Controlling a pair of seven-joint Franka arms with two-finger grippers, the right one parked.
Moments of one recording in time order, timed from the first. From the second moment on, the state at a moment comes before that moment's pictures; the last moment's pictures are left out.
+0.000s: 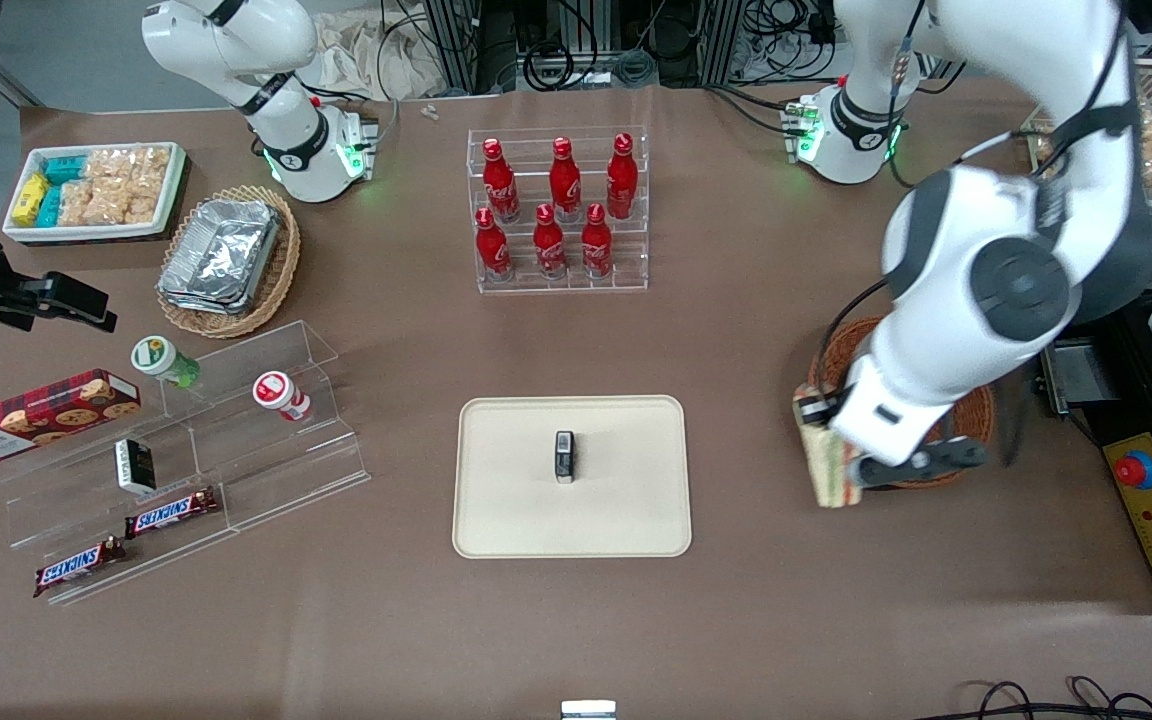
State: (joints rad) arm -0.49 0.48 0.17 -1.32 -0.12 1.80 -0.45
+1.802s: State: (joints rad) arm -0.57 0.84 0.03 -1.28 -0.13 2.17 -0.59
